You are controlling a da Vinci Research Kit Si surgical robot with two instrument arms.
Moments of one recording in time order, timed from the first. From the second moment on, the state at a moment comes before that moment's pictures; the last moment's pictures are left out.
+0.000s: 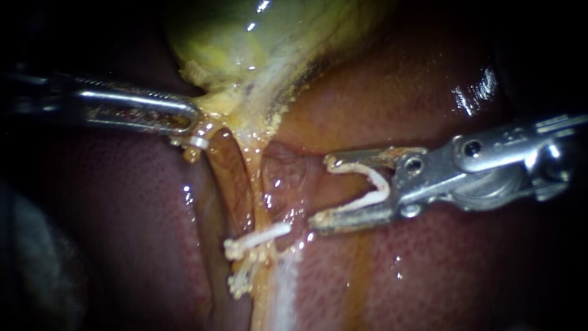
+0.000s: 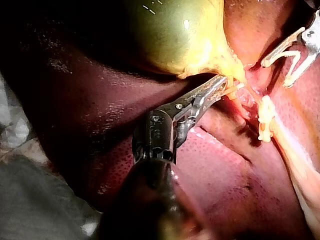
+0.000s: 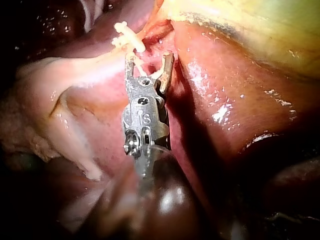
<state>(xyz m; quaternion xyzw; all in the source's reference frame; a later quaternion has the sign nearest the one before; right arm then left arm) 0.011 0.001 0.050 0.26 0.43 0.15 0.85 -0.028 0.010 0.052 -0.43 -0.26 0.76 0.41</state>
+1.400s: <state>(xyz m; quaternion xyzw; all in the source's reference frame) 0.019 -0.004 0.052 0.48 0.56 0.21 0.64 -0.029 0.010 0.052 -0.43 -0.26 0.76 0.41</state>
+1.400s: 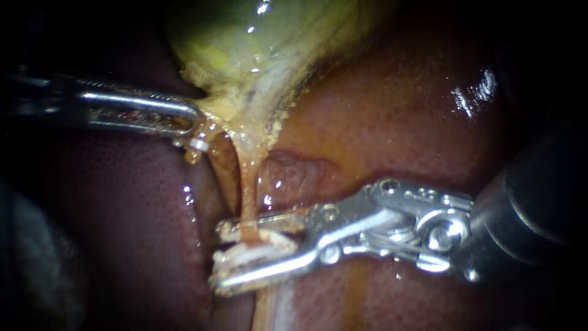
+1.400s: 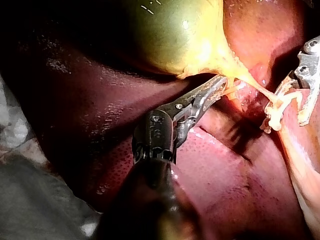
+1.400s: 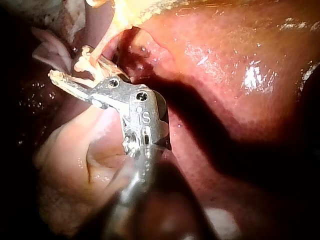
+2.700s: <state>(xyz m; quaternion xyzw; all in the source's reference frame) 0.017 -0.003 0.052 0.48 0.55 0.25 0.64 -0.029 0.009 0.052 -0.43 -0.26 0.76 0.41</state>
